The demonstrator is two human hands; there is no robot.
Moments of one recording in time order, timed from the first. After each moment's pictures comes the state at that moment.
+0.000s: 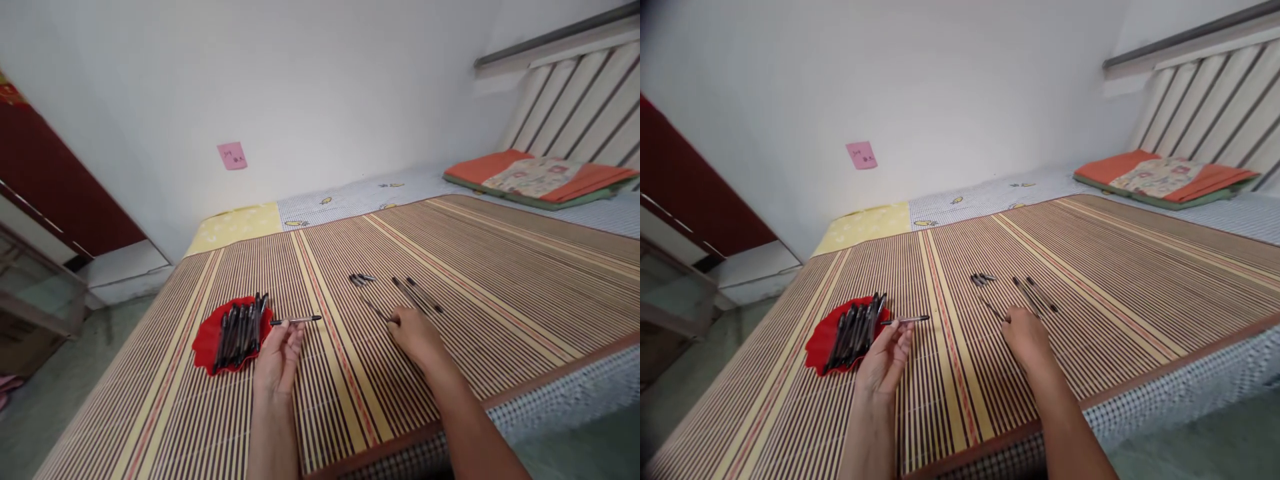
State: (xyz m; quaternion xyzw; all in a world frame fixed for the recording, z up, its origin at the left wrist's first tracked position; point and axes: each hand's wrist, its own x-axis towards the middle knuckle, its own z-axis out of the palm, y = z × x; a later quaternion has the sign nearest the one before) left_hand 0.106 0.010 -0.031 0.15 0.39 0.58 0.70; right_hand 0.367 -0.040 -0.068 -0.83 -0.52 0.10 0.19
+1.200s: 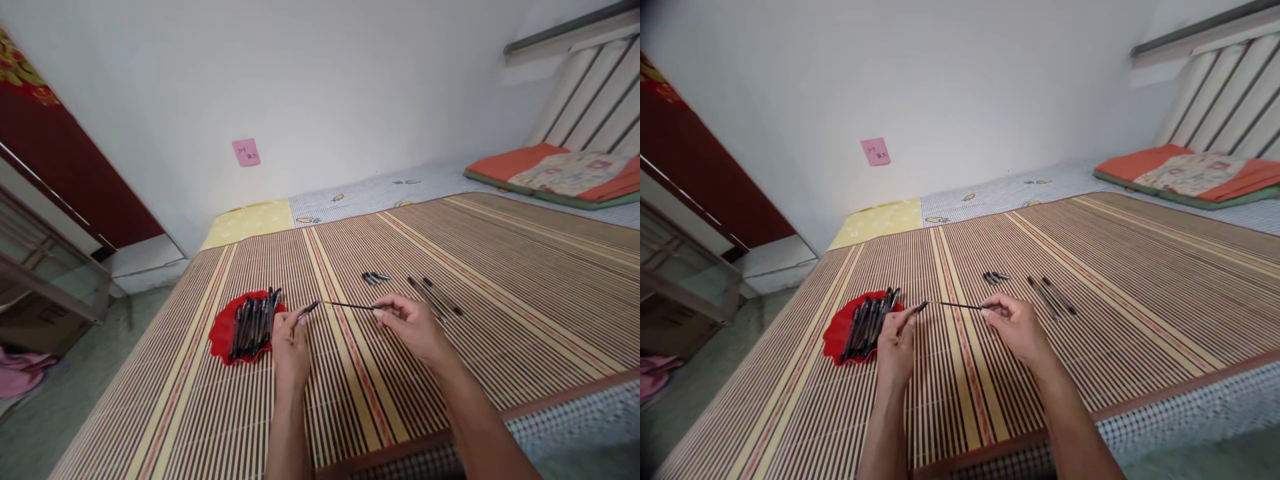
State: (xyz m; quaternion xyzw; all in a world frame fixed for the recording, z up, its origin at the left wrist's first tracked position) left_hand 0.098 0.002 -0.027 0.58 0.50 0.55 0.33; right_hand 0.332 -0.041 -0.036 -0.56 -0.54 0.31 0.55
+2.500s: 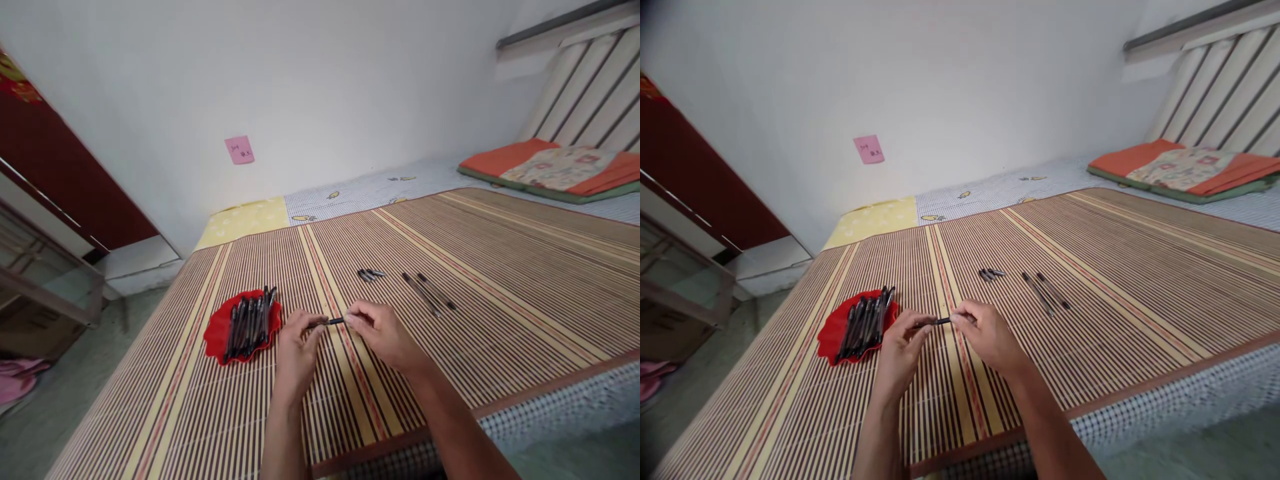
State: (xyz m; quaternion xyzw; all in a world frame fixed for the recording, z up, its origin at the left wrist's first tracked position) left_hand 0.105 -0.007 -0.018 0.71 0.40 0.45 0.36; right_hand 0.290 -0.045 -0.016 -0.54 -0.64 0.28 0.47
